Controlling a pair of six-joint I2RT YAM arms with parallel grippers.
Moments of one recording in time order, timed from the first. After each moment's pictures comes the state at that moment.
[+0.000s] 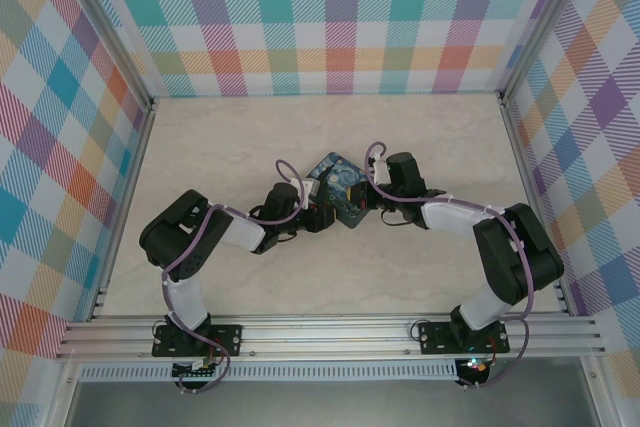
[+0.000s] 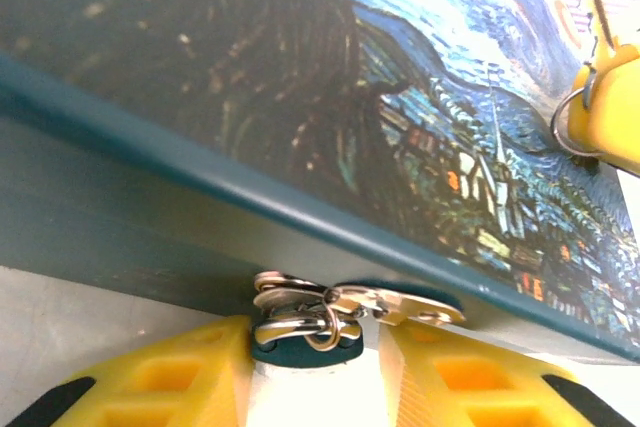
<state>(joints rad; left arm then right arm) -0.63 1.84 0.67 0.65 0.35 -0.59 0.47 1.59 0.77 0.14 -0.47 0.52</state>
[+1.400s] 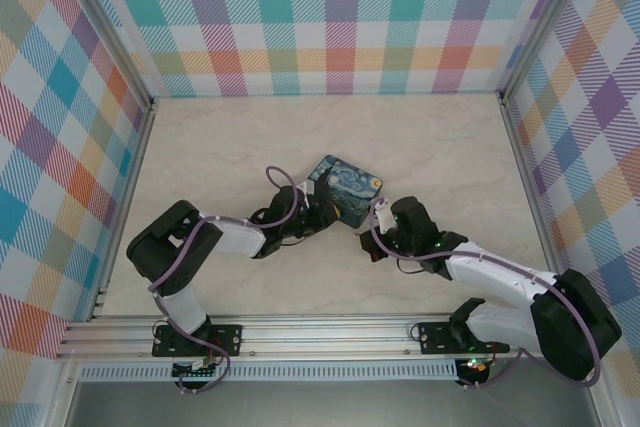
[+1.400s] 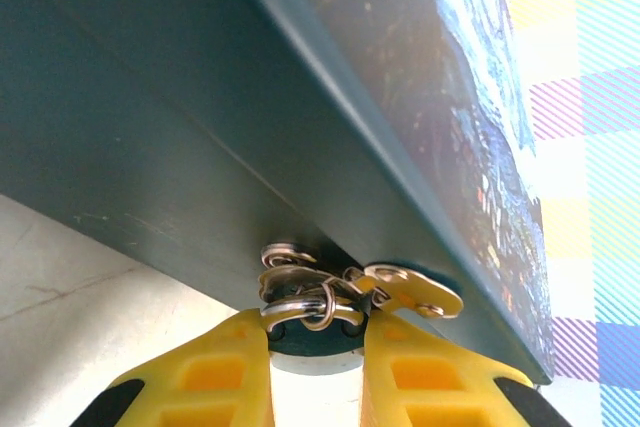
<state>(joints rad) -0.72 1.73 0.66 0.54 0.24 -1.05 0.66 1.14 0.46 -0.06 -0.27 0.30</state>
